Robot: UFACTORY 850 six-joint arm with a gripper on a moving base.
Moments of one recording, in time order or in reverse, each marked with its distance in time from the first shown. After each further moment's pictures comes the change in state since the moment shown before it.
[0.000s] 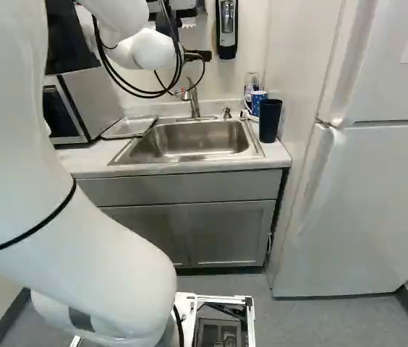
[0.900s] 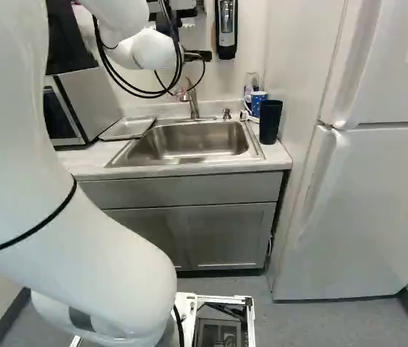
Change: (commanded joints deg) arm 0.0 0.0 0.0 0.0 0.0 0.0
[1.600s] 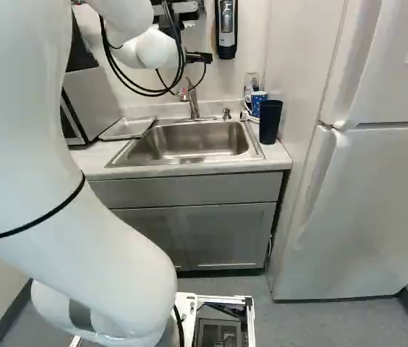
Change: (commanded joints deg) arm 0.1 -3.8 -3.7 0.0 -2.5 0.0
